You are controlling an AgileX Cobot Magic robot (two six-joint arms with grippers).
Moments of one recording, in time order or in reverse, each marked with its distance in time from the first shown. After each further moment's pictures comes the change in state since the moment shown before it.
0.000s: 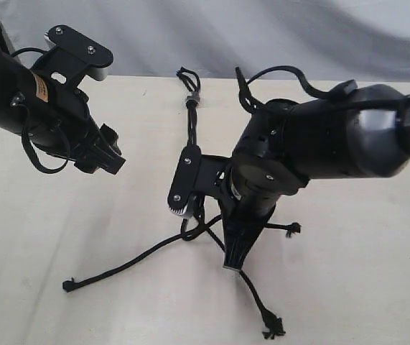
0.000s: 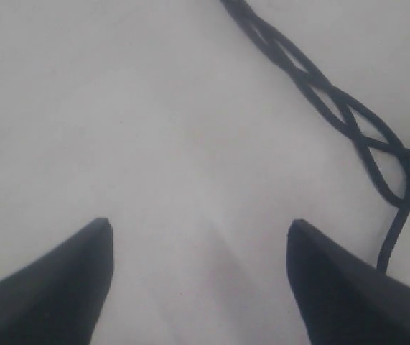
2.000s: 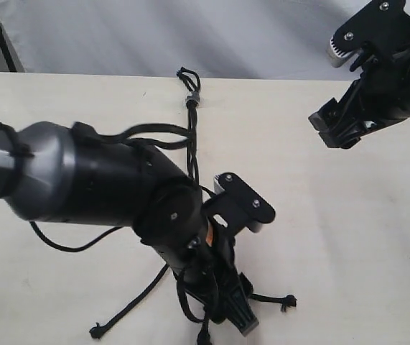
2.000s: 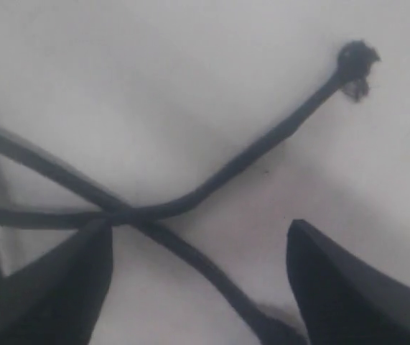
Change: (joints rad) left arm -0.488 0.378 -0.095 -0.218 -0.024 -0.015; right arm -0.520 -0.458 0.160 0.392 -0.300 -0.259
